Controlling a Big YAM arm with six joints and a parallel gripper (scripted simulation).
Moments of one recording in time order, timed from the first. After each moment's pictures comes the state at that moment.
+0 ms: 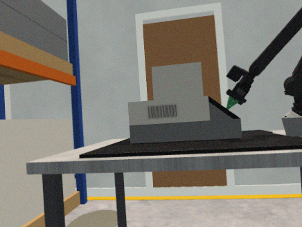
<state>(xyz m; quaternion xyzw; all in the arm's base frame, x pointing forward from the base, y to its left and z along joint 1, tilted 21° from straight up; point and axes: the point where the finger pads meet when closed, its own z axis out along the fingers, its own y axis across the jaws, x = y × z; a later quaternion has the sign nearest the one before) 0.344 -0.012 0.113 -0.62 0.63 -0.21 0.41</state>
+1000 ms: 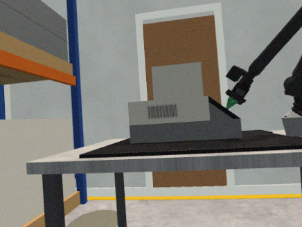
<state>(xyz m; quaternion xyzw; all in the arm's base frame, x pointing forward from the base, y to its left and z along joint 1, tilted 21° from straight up) 0.346 -0.012 0.113 -0.62 0.63 -0.21 0.41</state>
